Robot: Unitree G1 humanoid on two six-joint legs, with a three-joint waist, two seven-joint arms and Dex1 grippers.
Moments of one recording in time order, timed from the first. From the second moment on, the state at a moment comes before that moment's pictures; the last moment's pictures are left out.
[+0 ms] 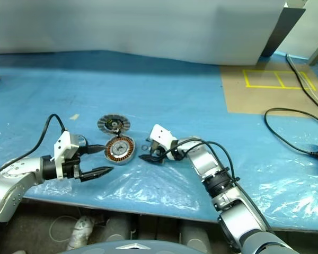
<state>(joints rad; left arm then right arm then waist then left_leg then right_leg) 0.04 0.78 0.12 -0.31 -0.54 0.47 -1.03 -0.53 -0.24 0.39 0.28 -0.01 0.29 0.94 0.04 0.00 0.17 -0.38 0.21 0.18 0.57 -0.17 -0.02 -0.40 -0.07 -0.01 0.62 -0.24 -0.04</state>
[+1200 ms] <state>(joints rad) 0.09 0.76 0.14 -0.27 -0.52 0.41 -1.01 -0.70 -0.15 0.47 0.28 0.12 0.45 1.06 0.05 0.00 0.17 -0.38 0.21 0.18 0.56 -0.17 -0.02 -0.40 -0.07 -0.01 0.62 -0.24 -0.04</state>
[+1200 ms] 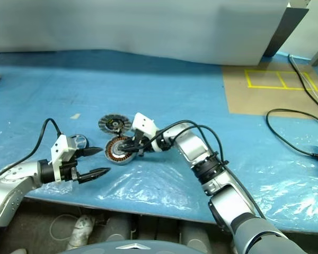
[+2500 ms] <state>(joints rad) 0.11 0.73 0.15 -0.21 -0.50 0.33 -0.99 -0.78 -0.08 0.46 0.51 -0.02 0.25 1.06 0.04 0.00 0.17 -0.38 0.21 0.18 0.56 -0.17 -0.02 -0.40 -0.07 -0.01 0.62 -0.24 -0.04</state>
